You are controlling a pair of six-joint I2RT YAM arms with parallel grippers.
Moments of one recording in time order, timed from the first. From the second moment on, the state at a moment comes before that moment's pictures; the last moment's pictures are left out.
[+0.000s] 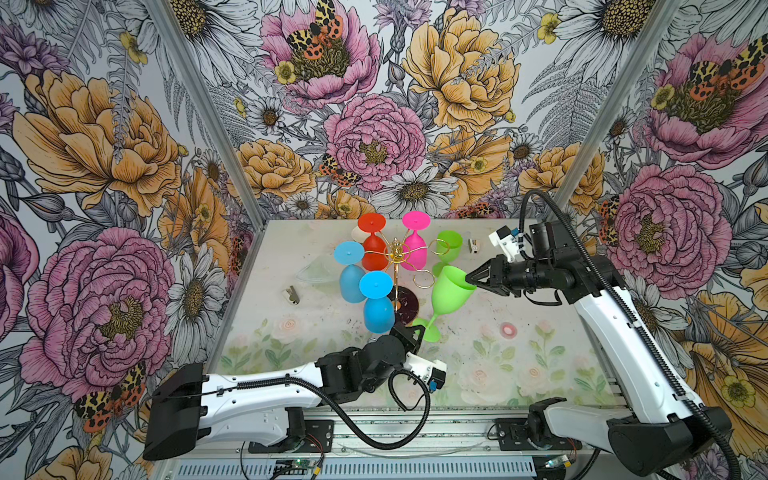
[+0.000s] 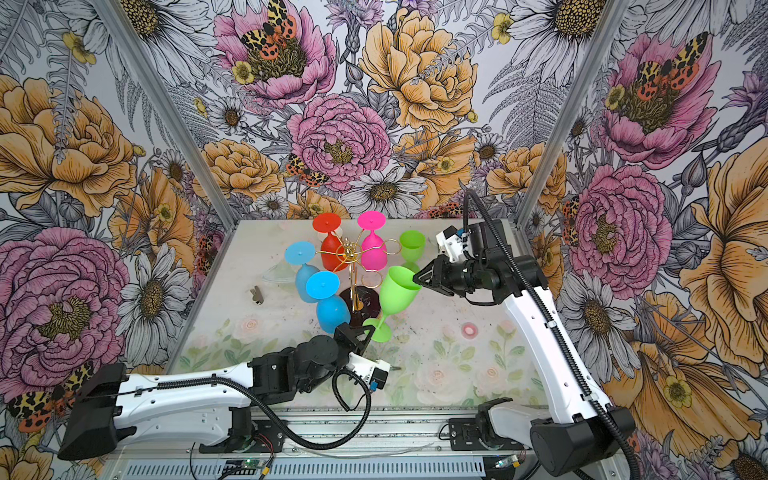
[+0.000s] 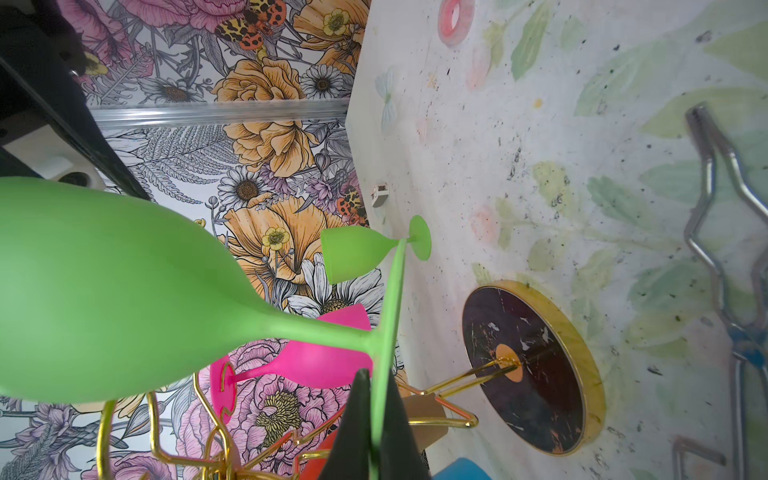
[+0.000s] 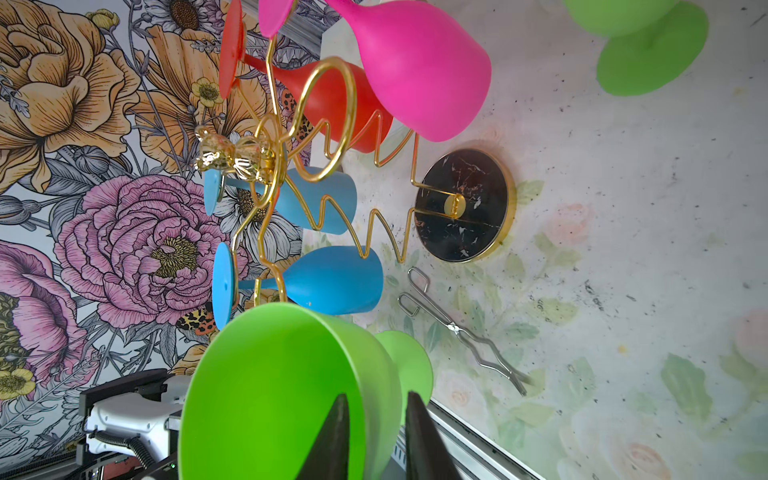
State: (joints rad) left arm -1.27 1.11 0.66 0.08 -0.51 1.40; right arm 0.24 1.23 1.43 -1.09 -0.72 0.50
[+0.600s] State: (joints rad) left arm -1.27 1.14 0.64 0.13 -0.53 1.48; right arm 0.25 1.24 1.43 -1.15 -0.68 0.43
